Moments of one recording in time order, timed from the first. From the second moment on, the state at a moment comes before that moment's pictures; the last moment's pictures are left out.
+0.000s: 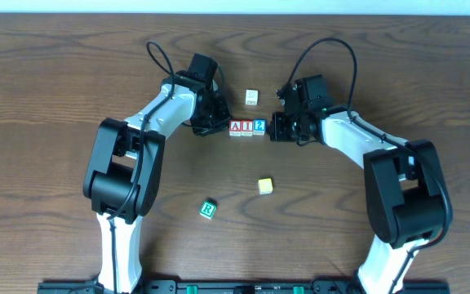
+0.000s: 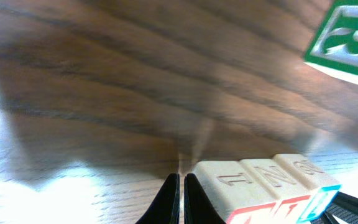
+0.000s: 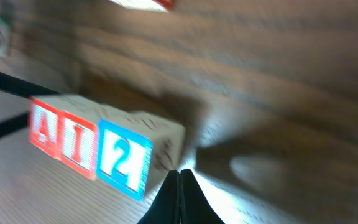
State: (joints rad) left arm -0.34 2.17 1.51 -0.67 0.40 -0.67; right arm 0.27 1.97 1.15 -0.33 -0.42 0.30
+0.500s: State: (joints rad) left arm -0.30 1.82 1.51 -0.94 0.24 -0.55; right arm 0.22 1.64 1.15 -0.65 -0.35 0.24
